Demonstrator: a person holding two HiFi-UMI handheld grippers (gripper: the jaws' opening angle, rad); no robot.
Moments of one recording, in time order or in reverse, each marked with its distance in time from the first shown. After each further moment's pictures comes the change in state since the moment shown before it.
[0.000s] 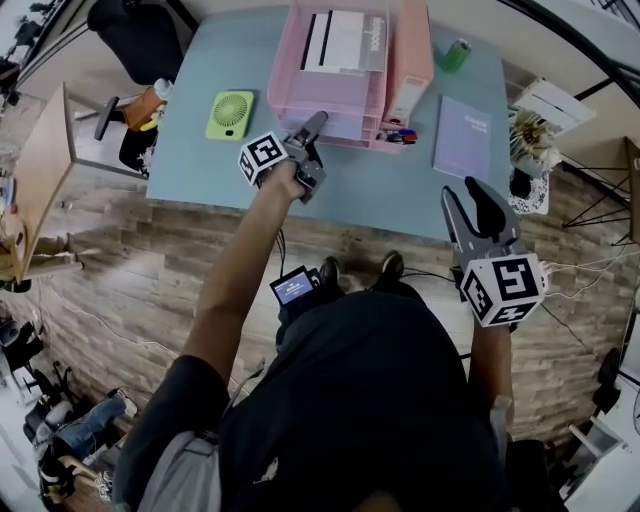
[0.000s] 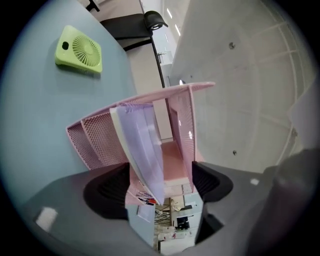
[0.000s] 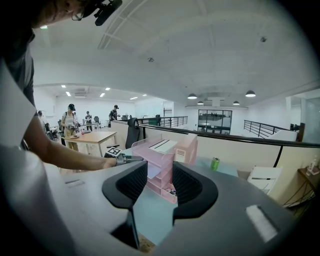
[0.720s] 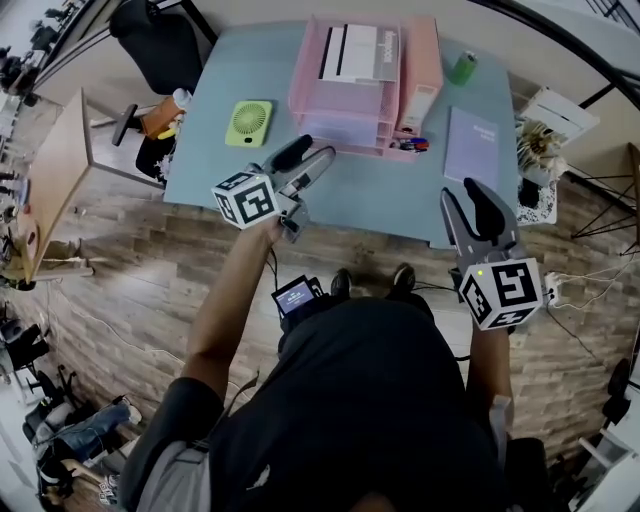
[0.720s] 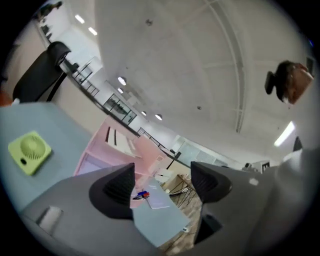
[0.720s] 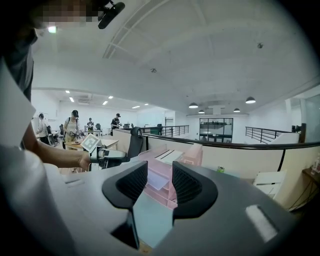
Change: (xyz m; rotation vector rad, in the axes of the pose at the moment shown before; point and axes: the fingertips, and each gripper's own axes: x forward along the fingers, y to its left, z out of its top) left arm -0.105 -0.150 -0.021 0.724 0.112 -0.173; right arm -0.010 0.035 0.021 -0.006 -0.121 0.016
